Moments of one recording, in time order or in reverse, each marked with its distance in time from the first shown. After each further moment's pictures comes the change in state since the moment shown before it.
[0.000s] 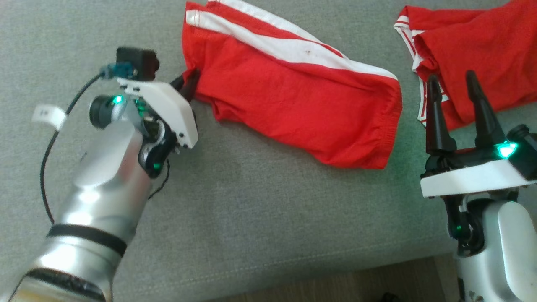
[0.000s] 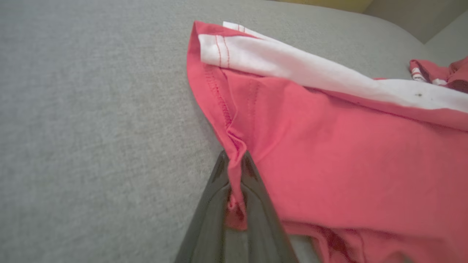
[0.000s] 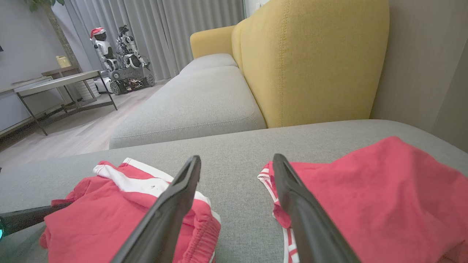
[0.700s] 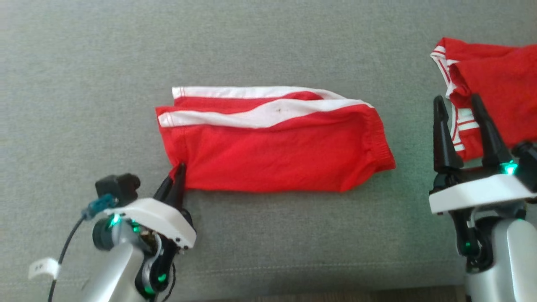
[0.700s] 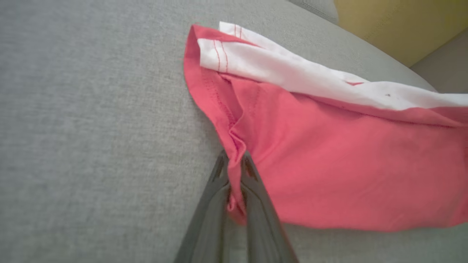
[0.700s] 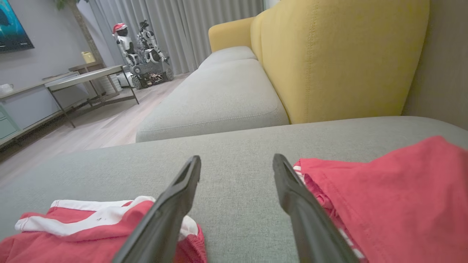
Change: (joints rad) left arm 0.613 0.084 0.103 -0.554 -0.118 0.243 -0.127; right arm 0.072 0.001 -0.040 -0.027 0.000 0.000 0.068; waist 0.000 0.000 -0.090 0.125
